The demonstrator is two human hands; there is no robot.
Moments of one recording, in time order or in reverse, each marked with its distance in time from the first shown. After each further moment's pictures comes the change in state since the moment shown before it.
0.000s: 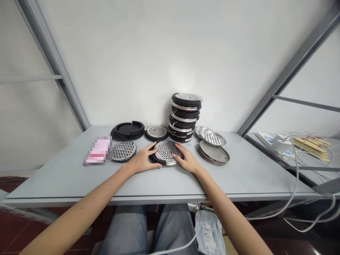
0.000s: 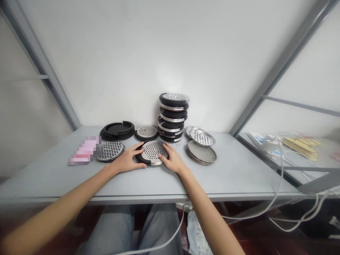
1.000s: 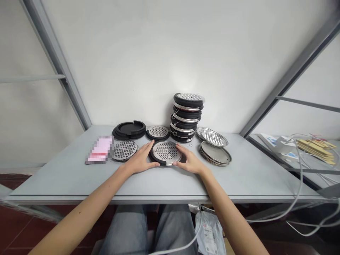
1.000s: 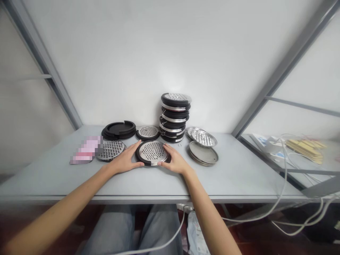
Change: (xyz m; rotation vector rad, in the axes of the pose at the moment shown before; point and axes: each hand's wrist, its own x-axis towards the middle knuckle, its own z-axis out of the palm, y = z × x) left_hand -0.010 -0.007 -0.006 0.095 -0.045 -0.050; right_hand -0.002 0.001 -0.012 0.018 -0.126 -0.082
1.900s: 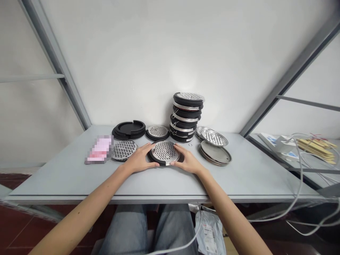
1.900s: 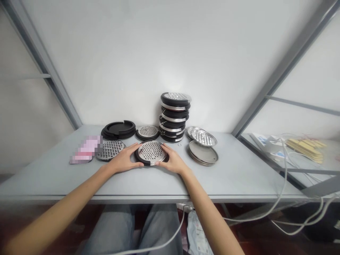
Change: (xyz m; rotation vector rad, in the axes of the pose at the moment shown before) left_hand 0.001 0.001 -0.002 -0.021 0.057 0.015; right_hand 0.002 -0.002 0.007 0.041 0.019 -0.024
